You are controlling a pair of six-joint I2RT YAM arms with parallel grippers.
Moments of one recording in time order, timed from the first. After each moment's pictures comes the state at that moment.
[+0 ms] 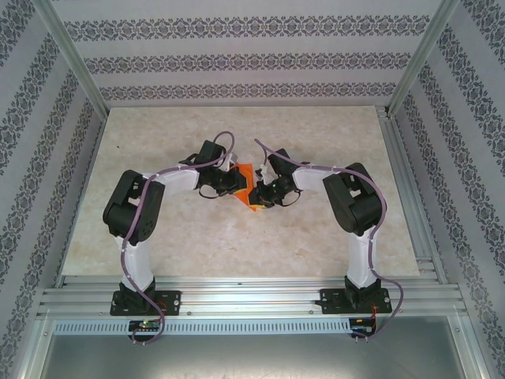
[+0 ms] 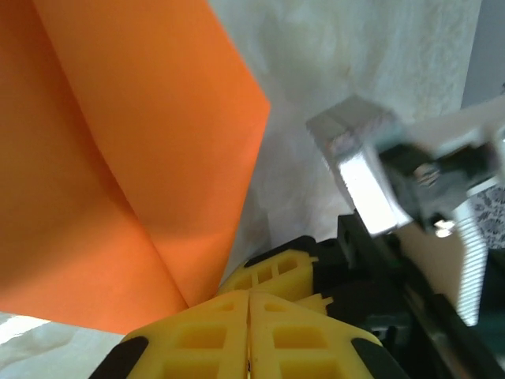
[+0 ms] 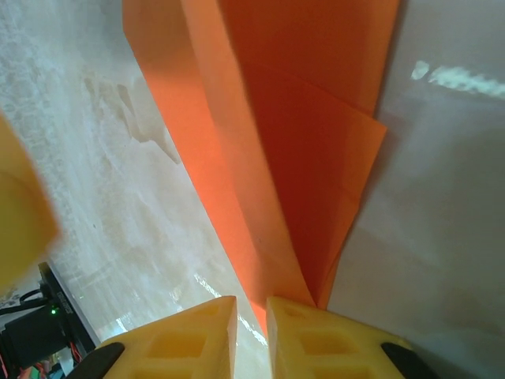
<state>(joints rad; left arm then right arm) -0.44 1.94 1.19 -0.19 0.66 -0.73 0.50 2.05 1.21 -0.37 -0.71 0.43</state>
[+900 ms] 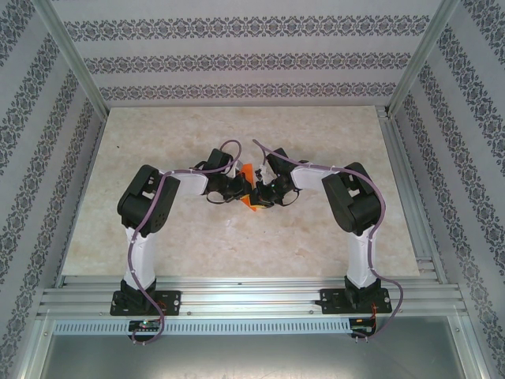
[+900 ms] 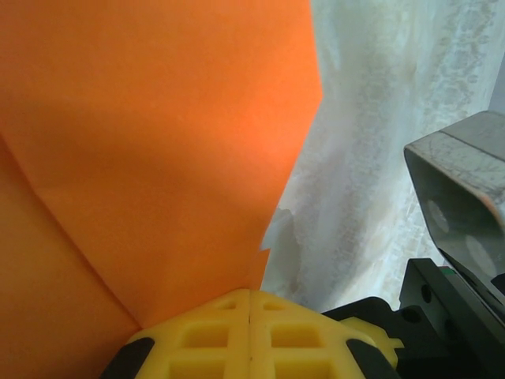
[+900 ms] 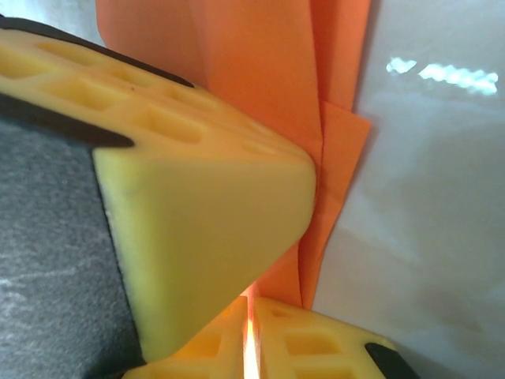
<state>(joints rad) -0.47 2.07 1.18 -0.04 0.65 -0.82 0.51 2.06 1.24 -0.43 -0.66 0.42</state>
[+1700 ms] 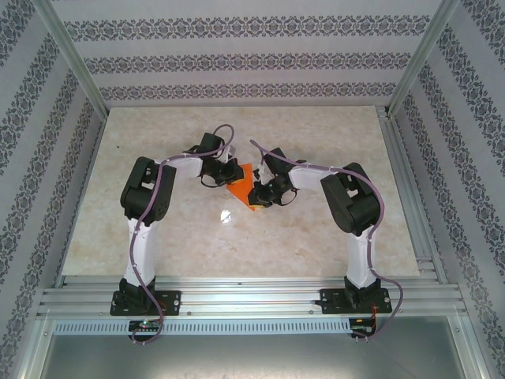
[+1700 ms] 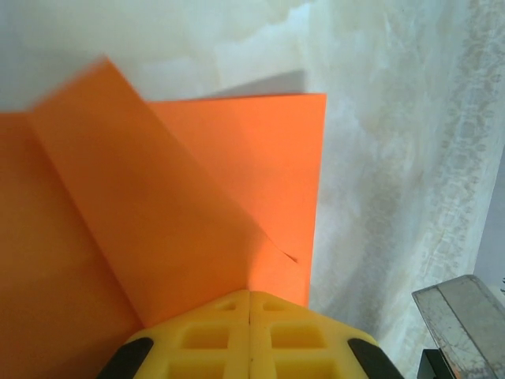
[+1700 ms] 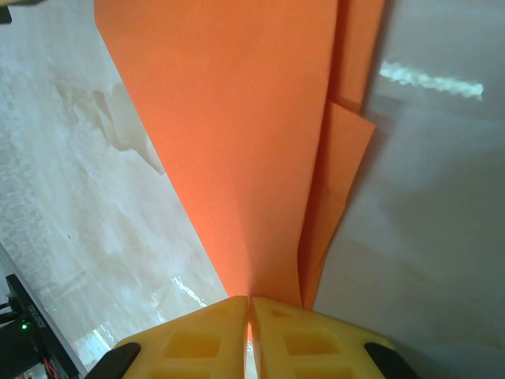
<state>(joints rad) -0.34 2.20 1.44 -0.25 0.65 -0.63 0.52 2.06 1.25 -0.43 -0.63 0.42</state>
